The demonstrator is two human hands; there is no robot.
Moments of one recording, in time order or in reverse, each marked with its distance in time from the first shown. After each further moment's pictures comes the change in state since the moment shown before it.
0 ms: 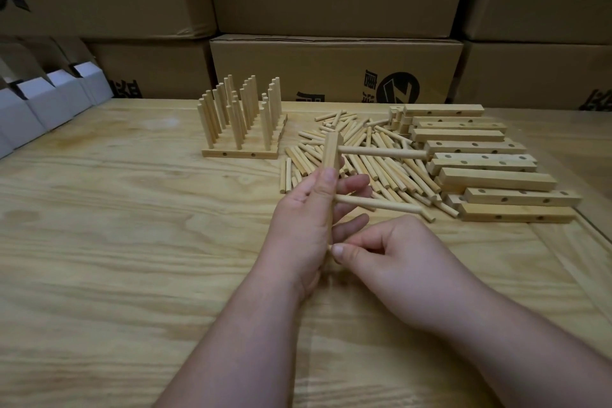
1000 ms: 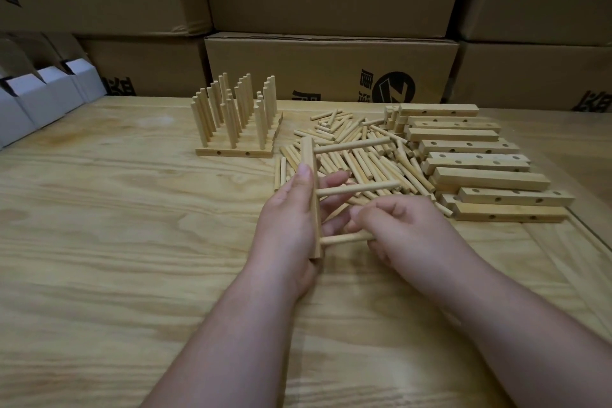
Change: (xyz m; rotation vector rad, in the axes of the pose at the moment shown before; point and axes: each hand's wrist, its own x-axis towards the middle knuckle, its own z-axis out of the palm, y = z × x) left_hand 0.009 -0.001 0.003 -0.119 0.208 -0.056; right_hand 0.013 0.005 -0.015 0.181 0.100 0.047
